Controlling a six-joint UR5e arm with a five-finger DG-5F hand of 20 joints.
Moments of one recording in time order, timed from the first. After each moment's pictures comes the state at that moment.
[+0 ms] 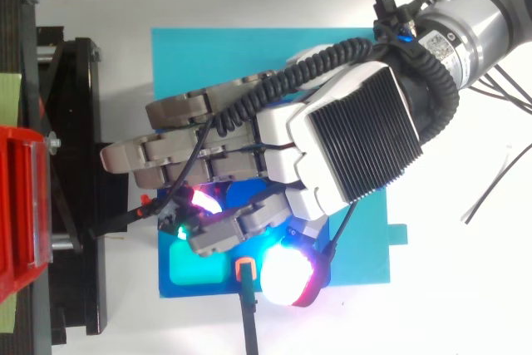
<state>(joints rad) -0.06 -2.40 -1.22 -2.27 -2.24 -1.63</state>
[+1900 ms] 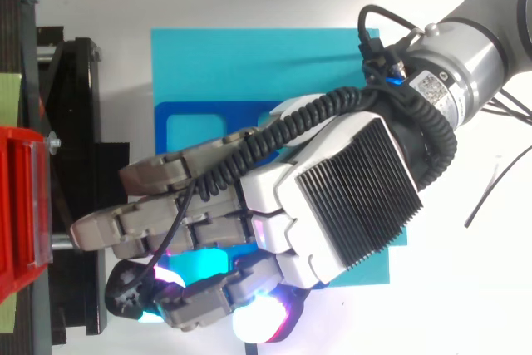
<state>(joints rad) -0.01 -2.40 -1.17 -2.28 -2.24 -1.60</state>
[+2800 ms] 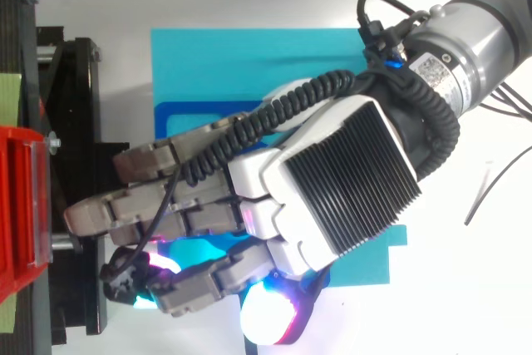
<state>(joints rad) -0.03 -2.40 -1.09 -2.43 -2.25 -1.59</state>
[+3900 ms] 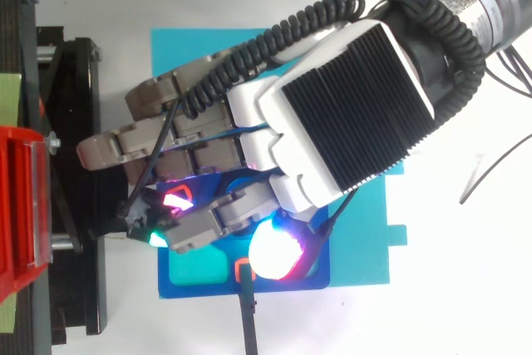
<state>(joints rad) -0.08 -2.40 -0.97 -2.72 -2.30 -1.61</state>
